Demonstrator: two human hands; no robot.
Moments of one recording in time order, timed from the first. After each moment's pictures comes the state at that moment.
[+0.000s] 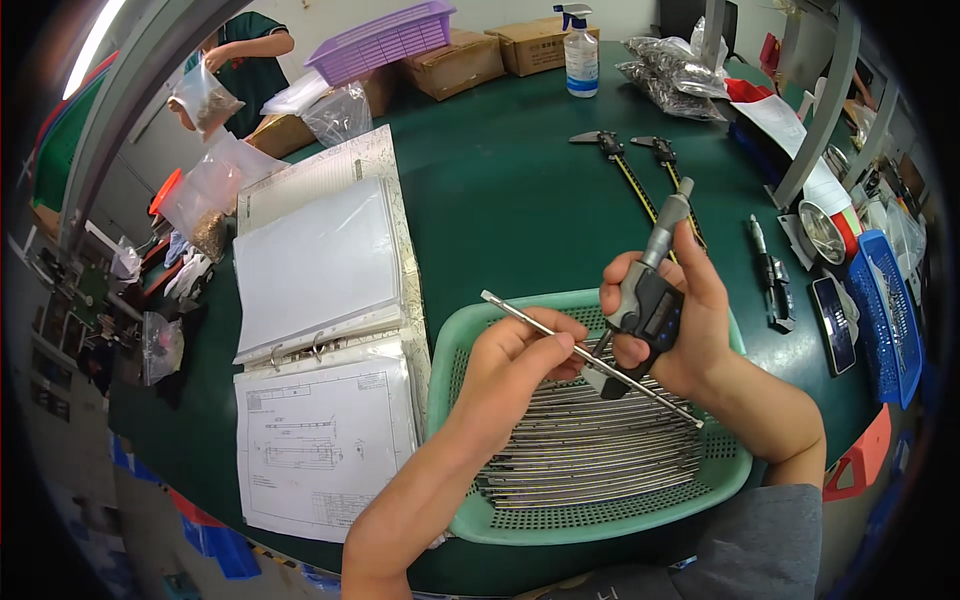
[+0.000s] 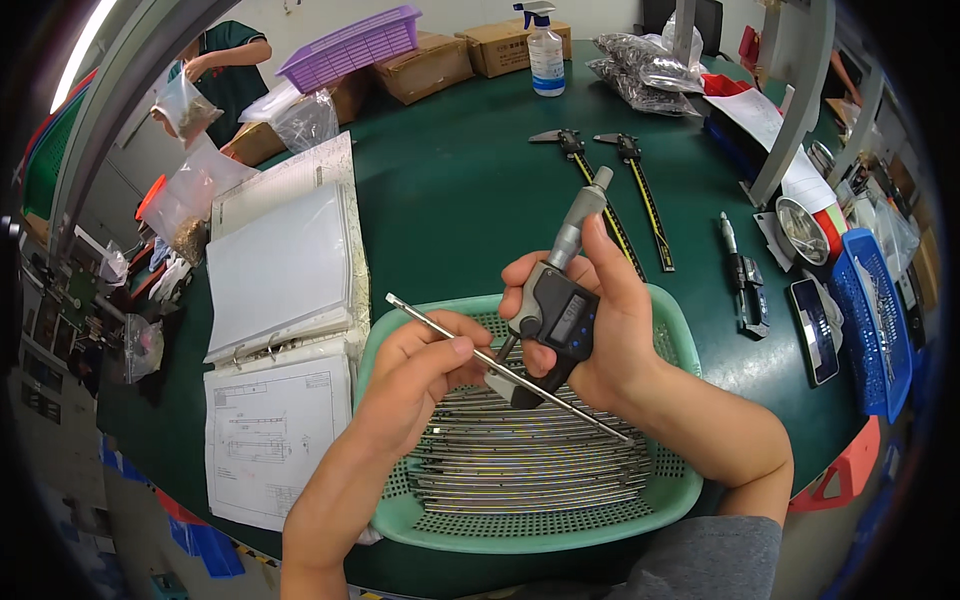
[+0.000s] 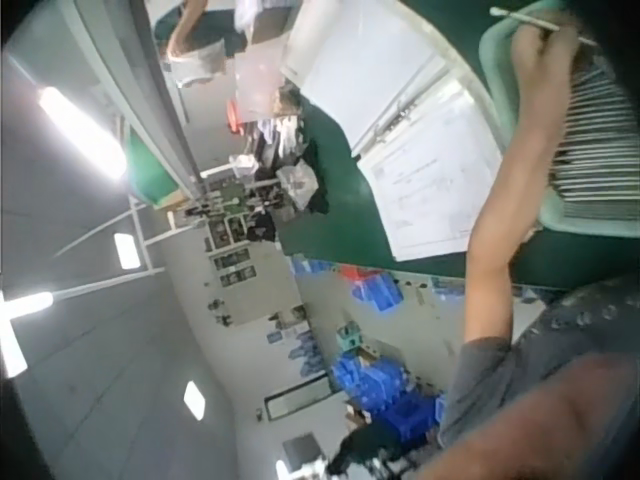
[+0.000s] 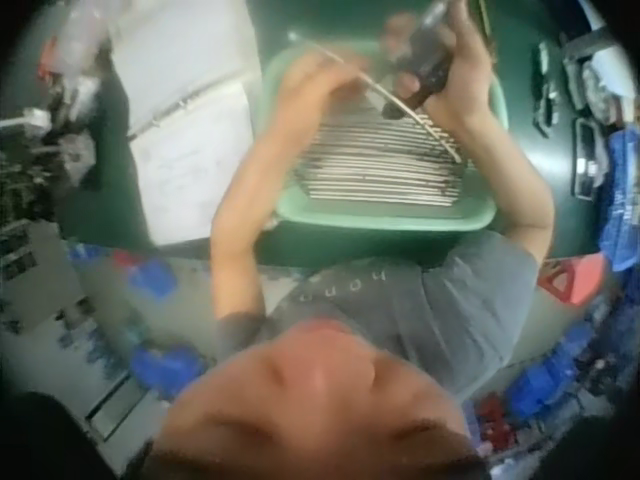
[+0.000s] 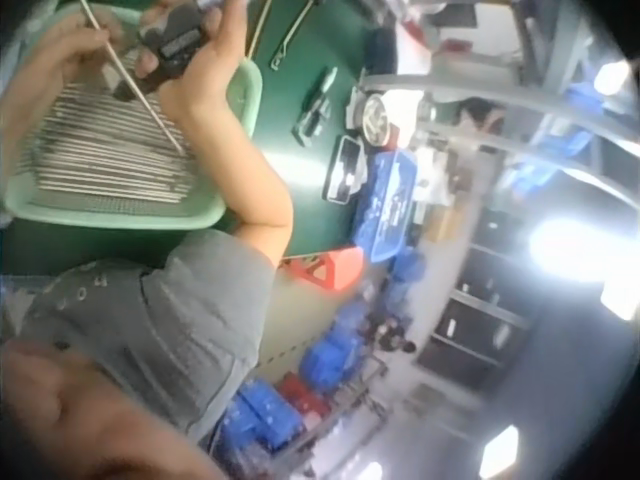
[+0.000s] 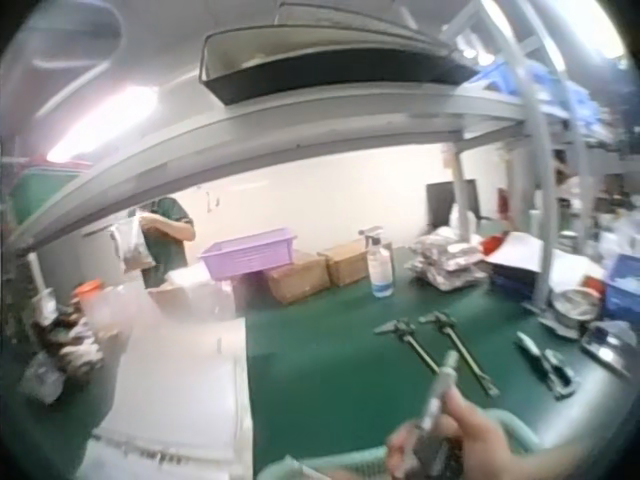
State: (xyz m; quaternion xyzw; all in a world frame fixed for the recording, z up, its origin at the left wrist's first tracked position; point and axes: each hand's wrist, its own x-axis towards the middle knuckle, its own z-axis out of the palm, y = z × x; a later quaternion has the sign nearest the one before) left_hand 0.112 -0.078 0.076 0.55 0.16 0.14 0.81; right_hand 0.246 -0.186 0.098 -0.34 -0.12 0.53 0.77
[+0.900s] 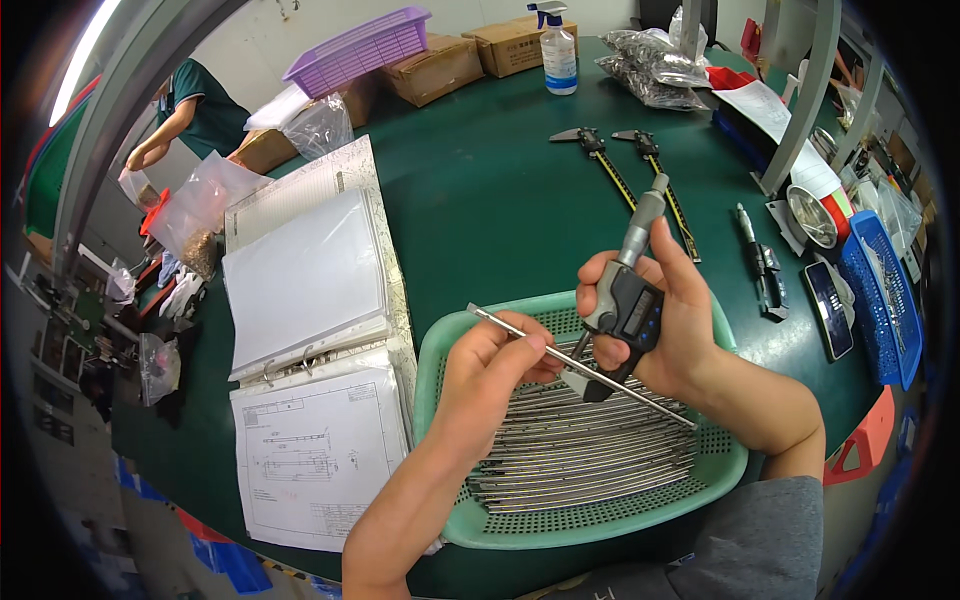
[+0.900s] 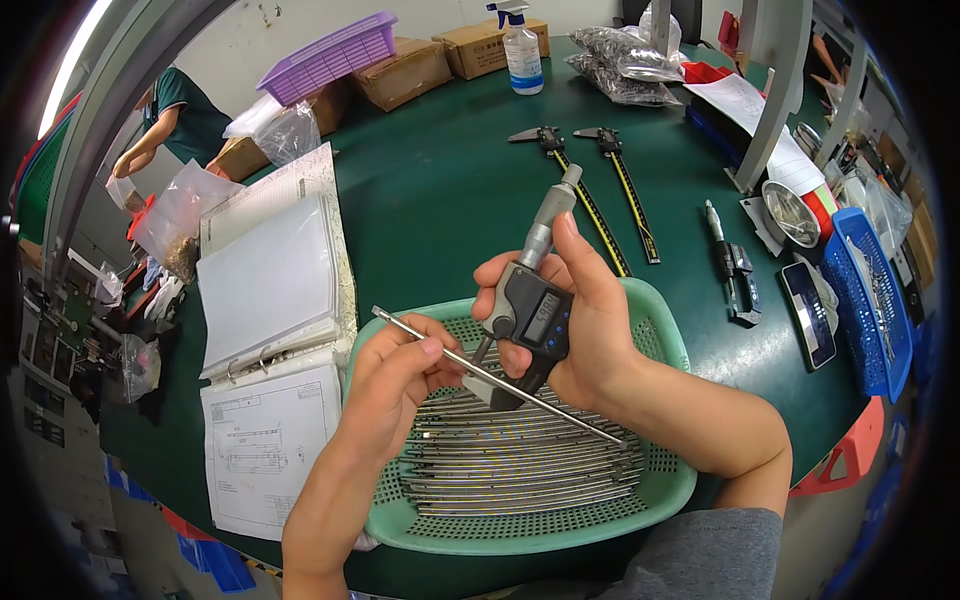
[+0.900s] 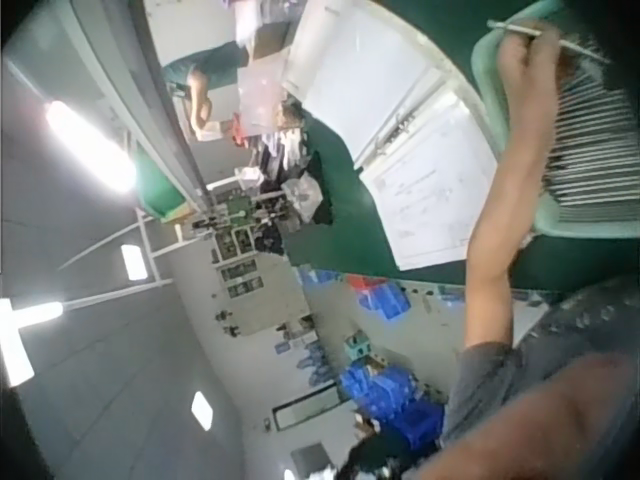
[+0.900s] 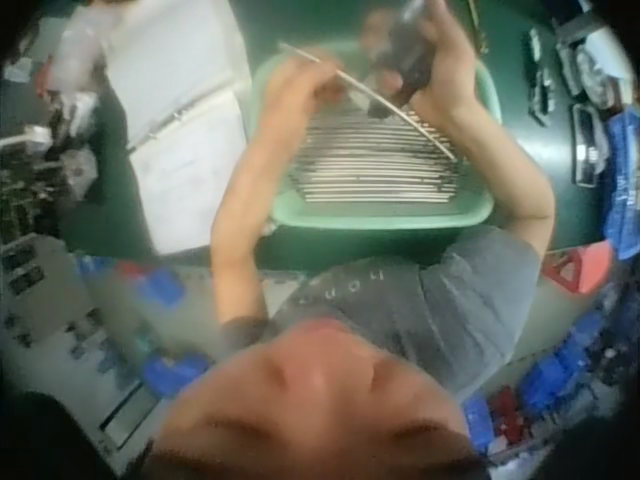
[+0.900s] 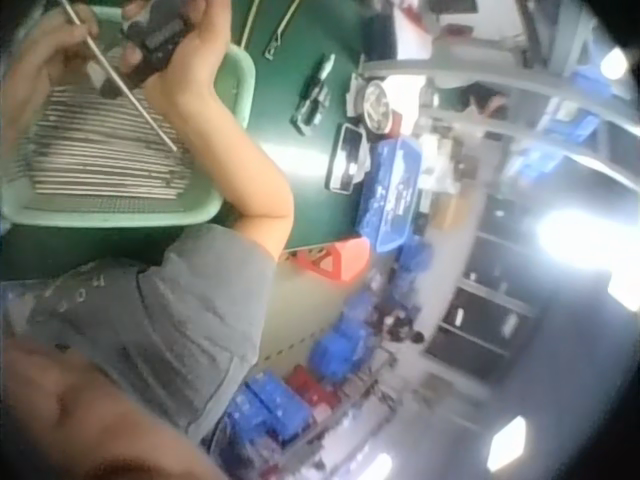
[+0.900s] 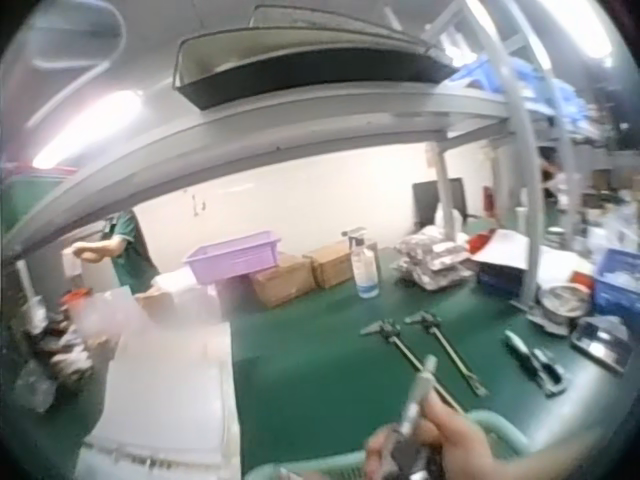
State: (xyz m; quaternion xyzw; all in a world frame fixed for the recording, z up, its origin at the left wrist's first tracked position) left_hand 0.113 -0.081 0.081 0.56 0.19 0.17 0.79; right_hand 0.248 -0.187 0.096 -0.36 -0.13 0.52 0.77
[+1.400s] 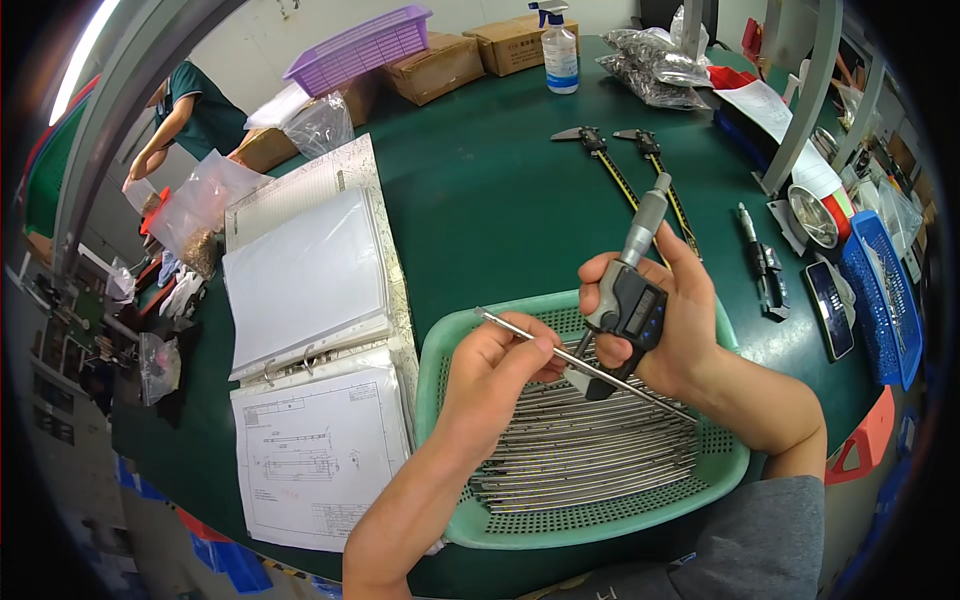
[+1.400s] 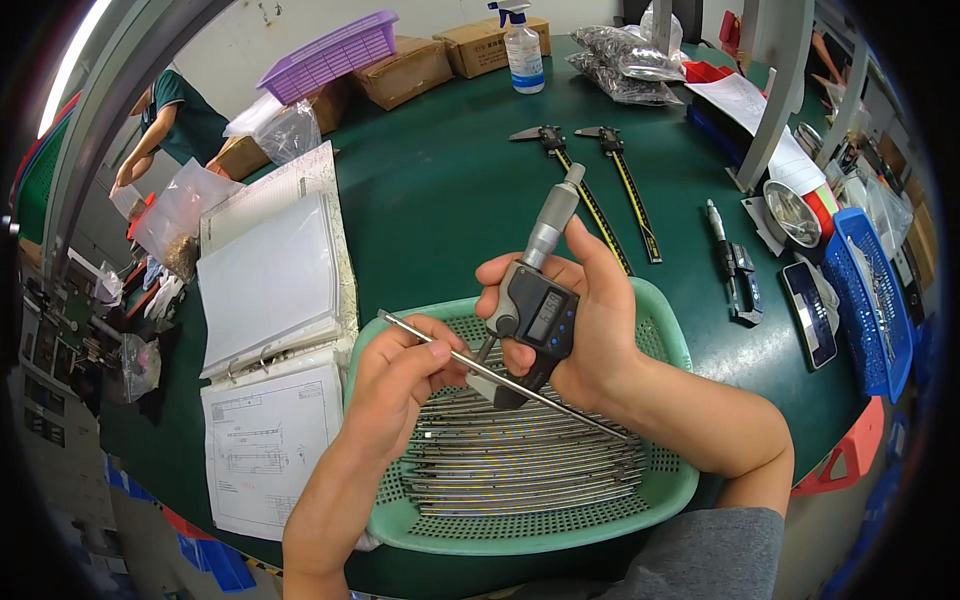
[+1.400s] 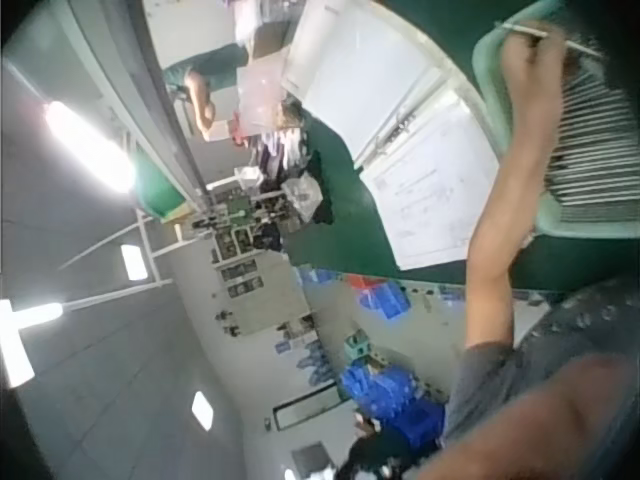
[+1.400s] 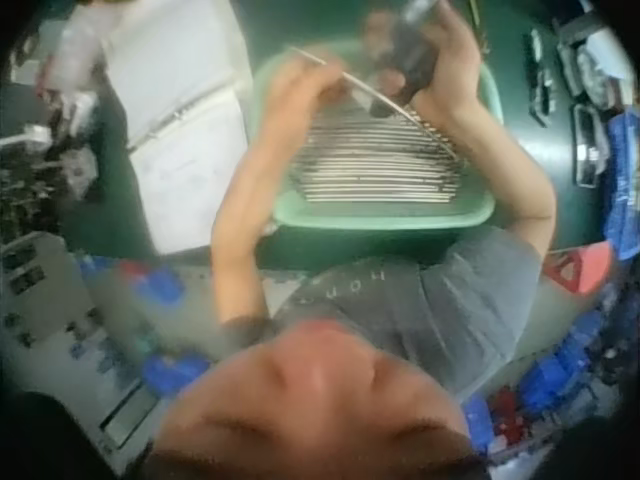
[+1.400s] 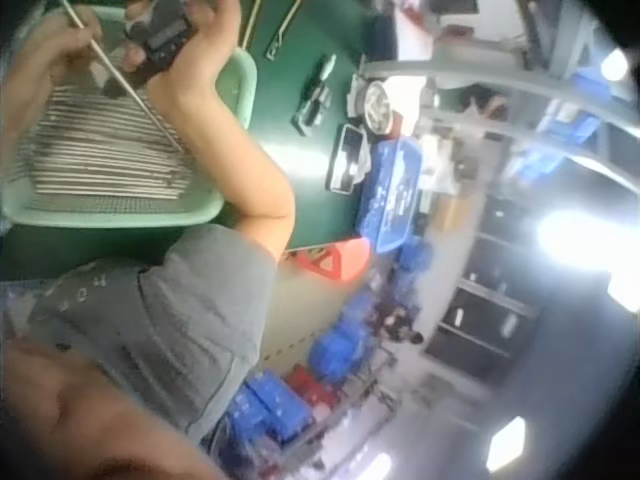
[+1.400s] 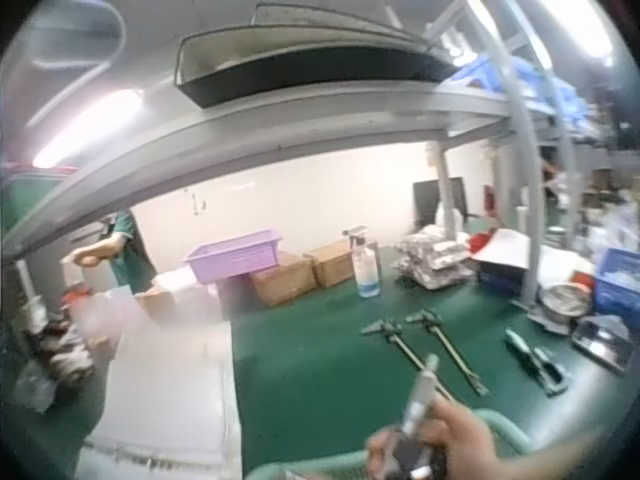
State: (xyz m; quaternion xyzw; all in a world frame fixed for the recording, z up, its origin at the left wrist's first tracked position) left_hand 0.113 -0.082 0.081 0.58 0.19 0.16 0.78; right_hand 0.247 -0.185 0.098 -0.36 -0.12 0.52 0.77
